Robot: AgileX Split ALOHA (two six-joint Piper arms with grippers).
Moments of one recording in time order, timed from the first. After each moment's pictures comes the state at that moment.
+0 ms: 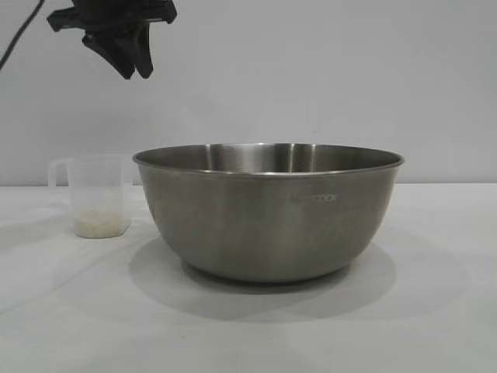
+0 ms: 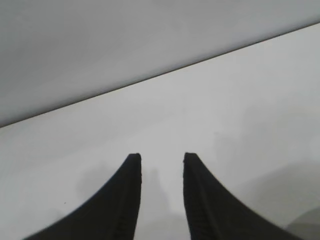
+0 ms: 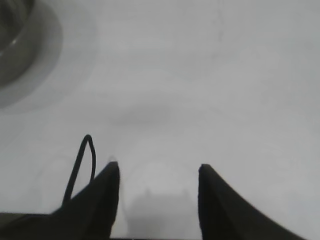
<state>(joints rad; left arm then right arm) -0.27 1.94 -1.59 -0.06 0.47 0.08 0.27 0.37 -0.50 -0.11 1.12 0.17</state>
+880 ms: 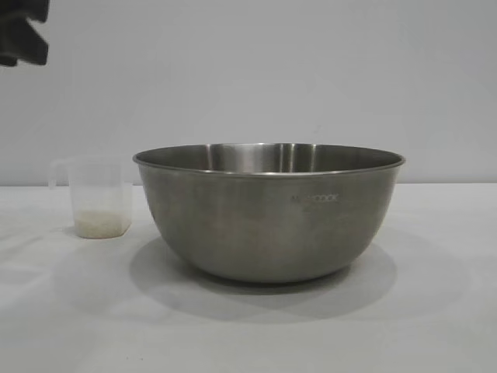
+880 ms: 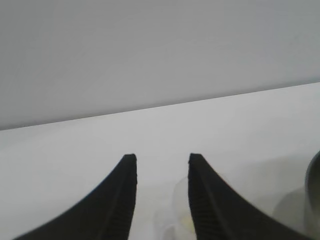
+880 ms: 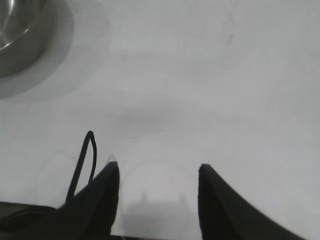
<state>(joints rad) -0.28 1.54 -0.38 -0.09 -0.88 0.03 0.27 0.33 -0.49 -0.09 1.12 0.12</state>
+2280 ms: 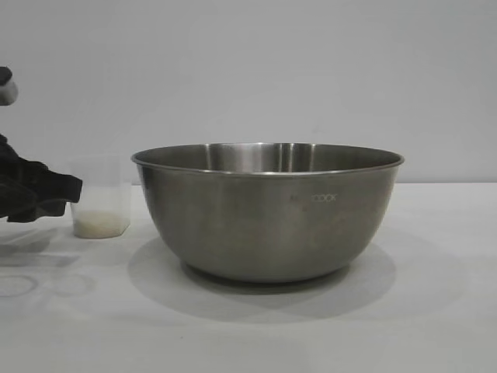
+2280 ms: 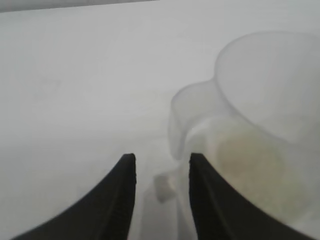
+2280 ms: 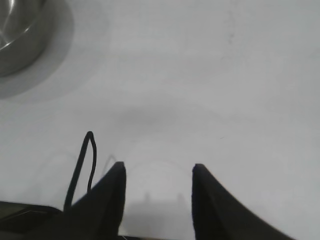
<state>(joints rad) -0.28 2.13 -0.53 -0.14 -1.14 -0.02 0.27 0.33 -0.49 -0.09 1.12 0.12</state>
